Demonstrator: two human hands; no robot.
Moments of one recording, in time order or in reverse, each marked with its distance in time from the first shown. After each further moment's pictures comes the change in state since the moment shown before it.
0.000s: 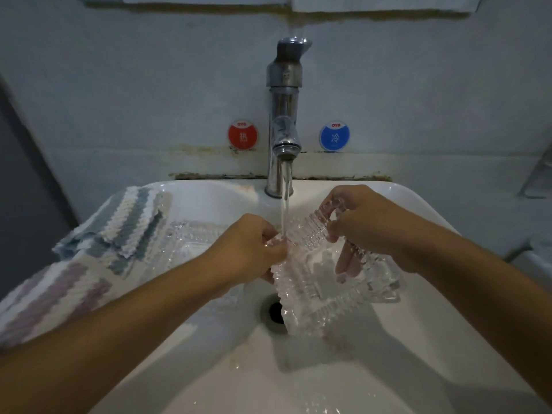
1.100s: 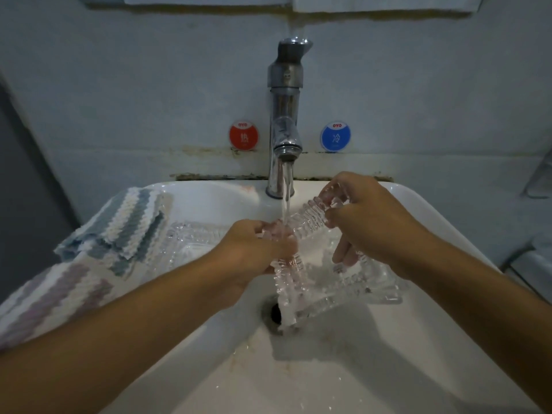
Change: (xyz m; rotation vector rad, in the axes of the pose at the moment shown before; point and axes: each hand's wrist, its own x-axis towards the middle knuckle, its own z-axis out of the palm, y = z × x) left_hand -0.002 -0.002 0.008 -0.472 0.036 -0.147; right_hand -0.001 0.000 0.009 -0.022 0.195 -0.119
